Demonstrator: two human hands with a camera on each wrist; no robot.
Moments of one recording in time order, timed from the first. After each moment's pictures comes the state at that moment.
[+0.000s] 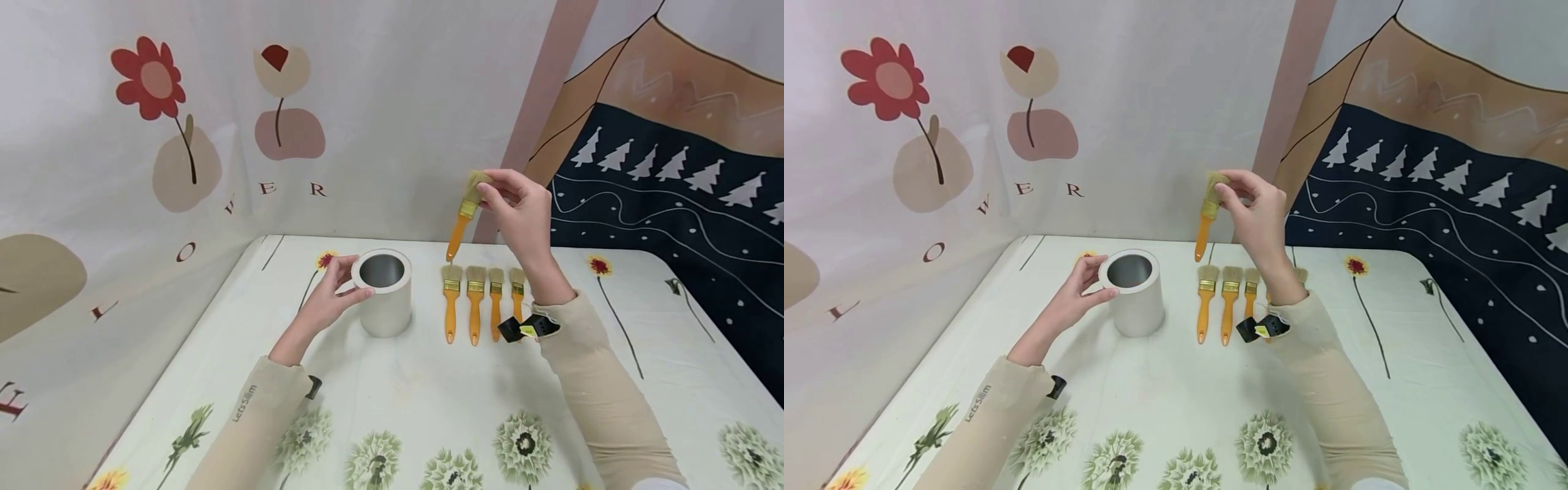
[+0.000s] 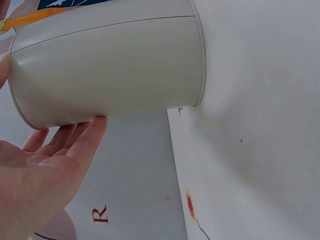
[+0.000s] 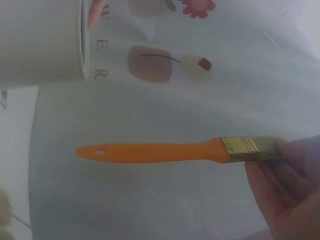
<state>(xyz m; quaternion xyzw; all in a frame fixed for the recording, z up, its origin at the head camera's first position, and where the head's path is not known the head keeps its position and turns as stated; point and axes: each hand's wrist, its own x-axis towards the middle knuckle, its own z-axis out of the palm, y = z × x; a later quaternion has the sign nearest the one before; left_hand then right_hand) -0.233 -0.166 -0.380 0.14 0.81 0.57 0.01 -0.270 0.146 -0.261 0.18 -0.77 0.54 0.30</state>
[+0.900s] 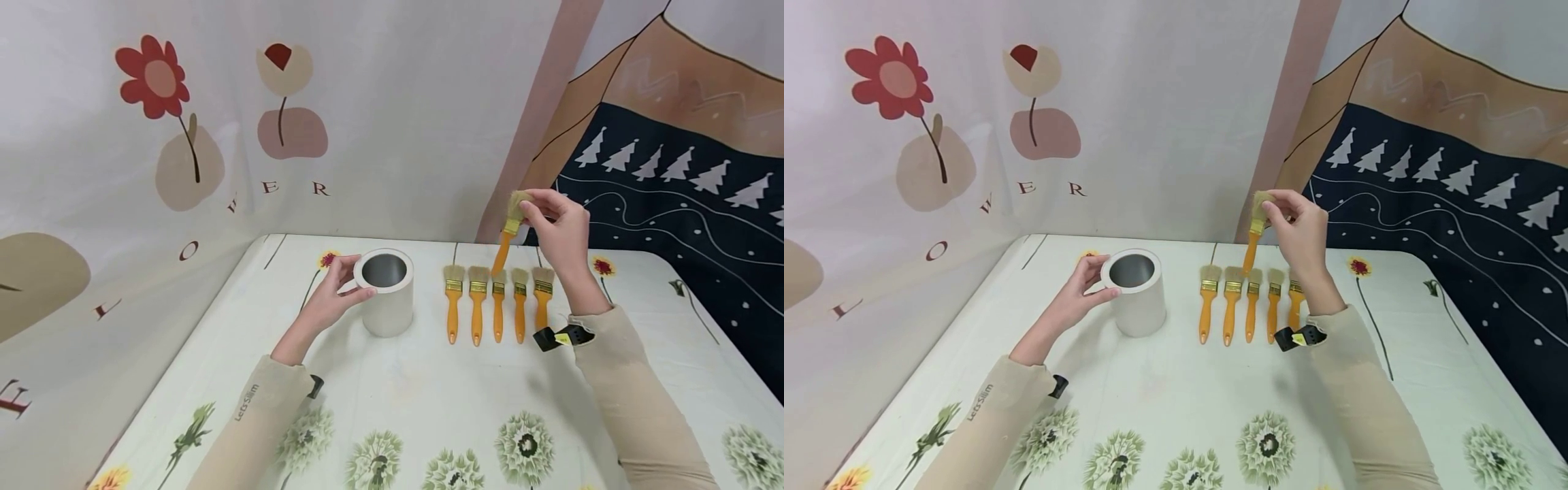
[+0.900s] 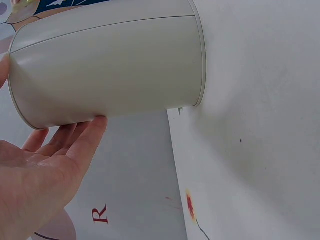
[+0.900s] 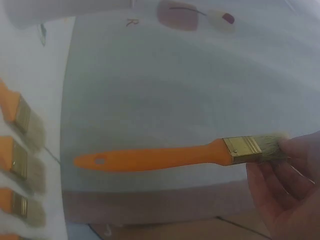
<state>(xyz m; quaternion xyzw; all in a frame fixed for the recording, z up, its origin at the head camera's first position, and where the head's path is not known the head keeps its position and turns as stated) -0.234 -0.166 -0.380 0.14 0.81 0.57 0.01 -0.277 0.200 -0.292 0.08 -0.82 0.48 0.29</state>
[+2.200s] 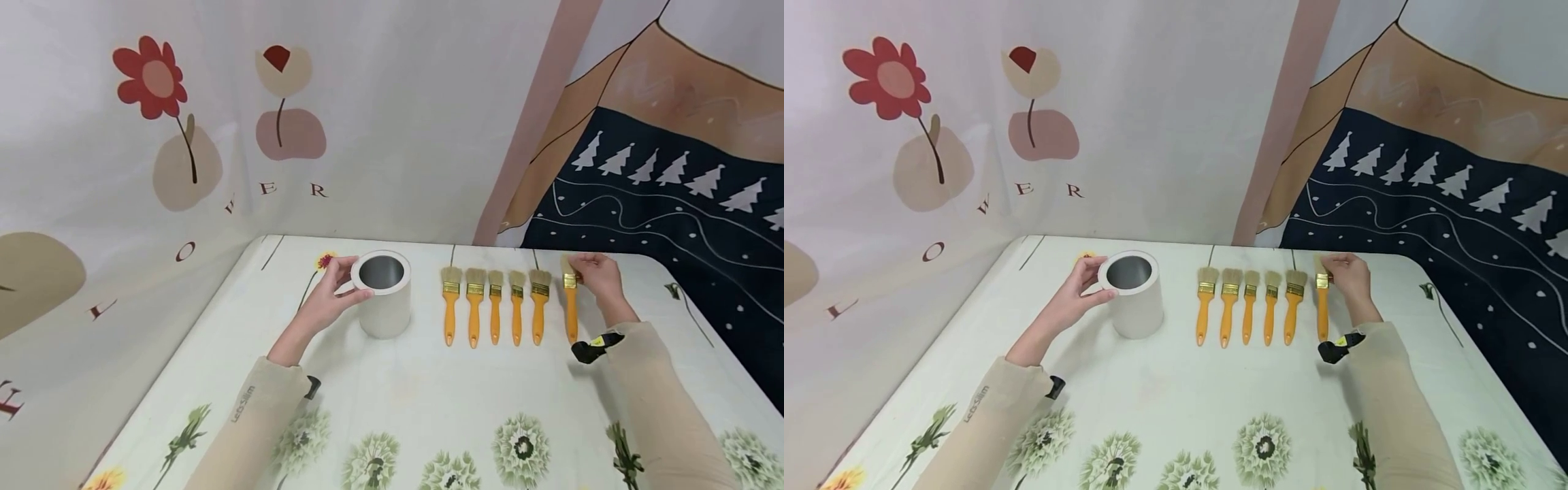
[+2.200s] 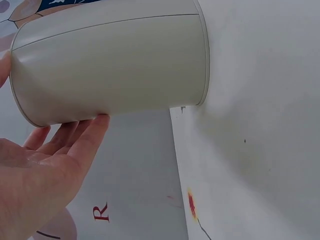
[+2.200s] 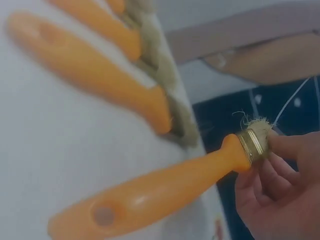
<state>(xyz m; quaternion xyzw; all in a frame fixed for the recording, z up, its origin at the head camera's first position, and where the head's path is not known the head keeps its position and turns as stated) -0.234 -0.166 -0.378 0.14 0.81 0.57 0.01 -0.330 0.345 -0.414 -0.18 -0.83 0.53 0.06</state>
